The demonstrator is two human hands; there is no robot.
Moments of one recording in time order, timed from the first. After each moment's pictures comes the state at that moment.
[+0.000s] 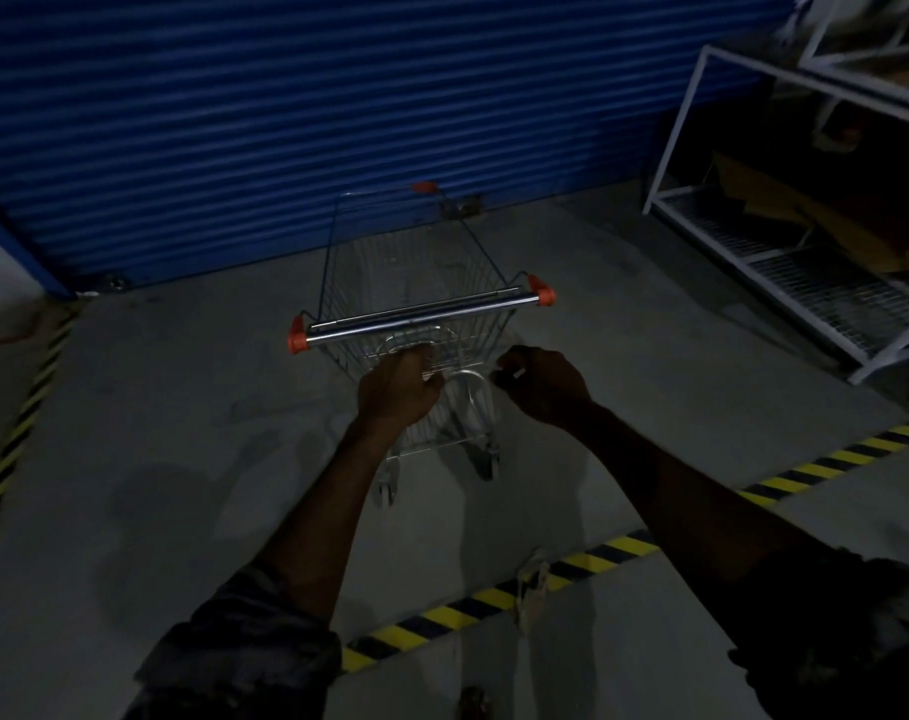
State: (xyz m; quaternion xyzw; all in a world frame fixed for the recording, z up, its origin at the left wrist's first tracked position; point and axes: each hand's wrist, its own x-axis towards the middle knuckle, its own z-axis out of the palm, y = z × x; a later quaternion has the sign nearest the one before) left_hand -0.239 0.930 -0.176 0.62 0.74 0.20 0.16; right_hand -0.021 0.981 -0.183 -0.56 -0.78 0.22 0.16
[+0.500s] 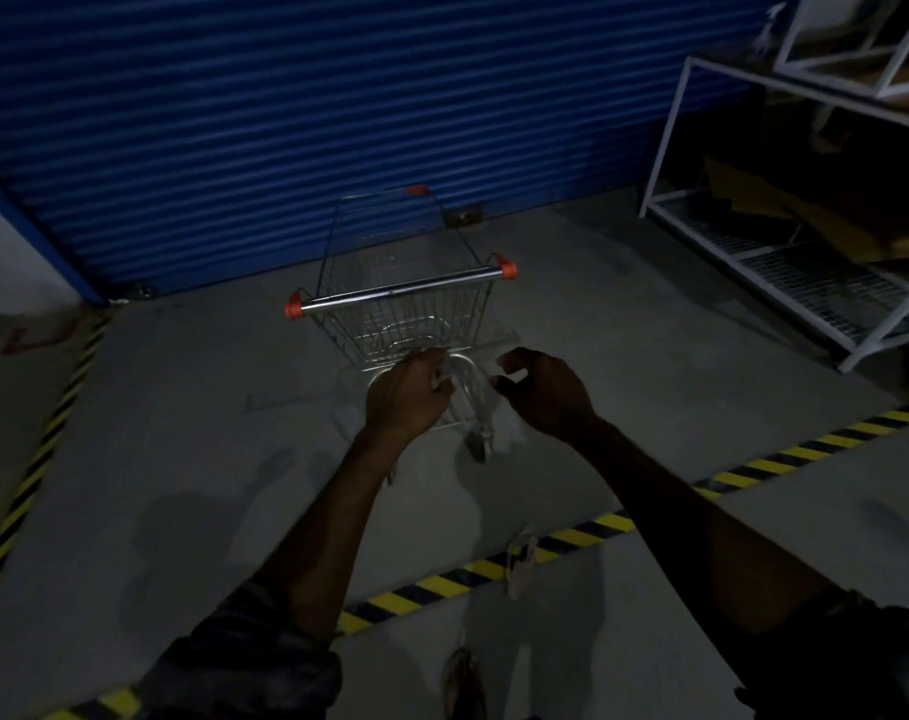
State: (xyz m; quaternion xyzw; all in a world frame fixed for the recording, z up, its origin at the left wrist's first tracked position) left_hand -0.132 0.808 -0.155 0.64 0.73 0.22 0.12; right_hand 0.070 0.855 -0.169 -0.56 -0.76 0.25 0.24
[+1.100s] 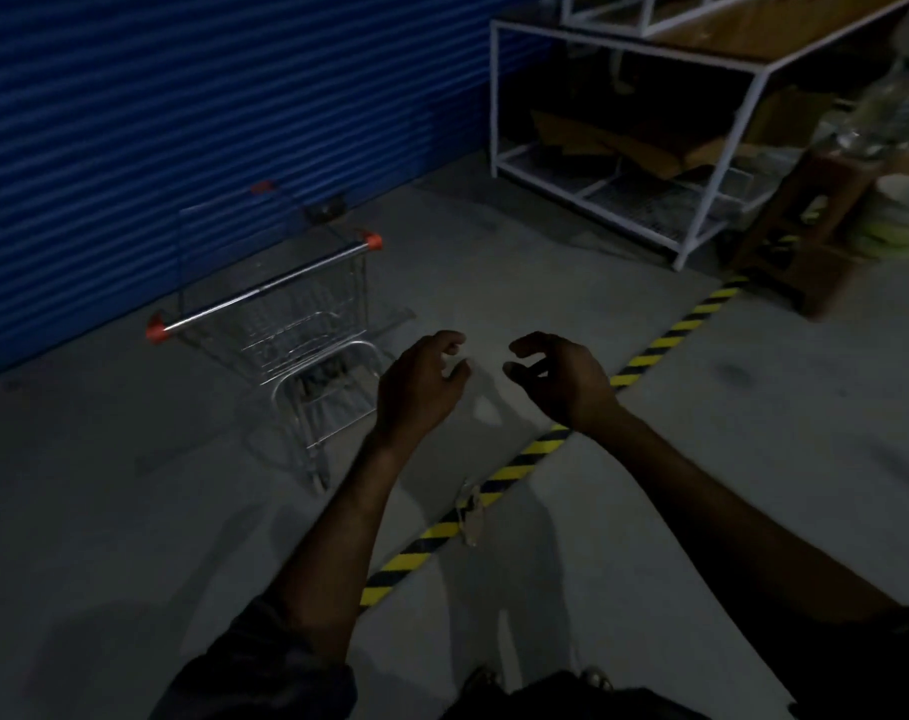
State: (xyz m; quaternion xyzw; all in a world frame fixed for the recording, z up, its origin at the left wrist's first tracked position) left_hand -0.007 0.750 -0.164 0.75 0.57 0.27 0.19; right_hand 0.201 0.718 -0.161 -0.65 -0.67 0.21 0.29
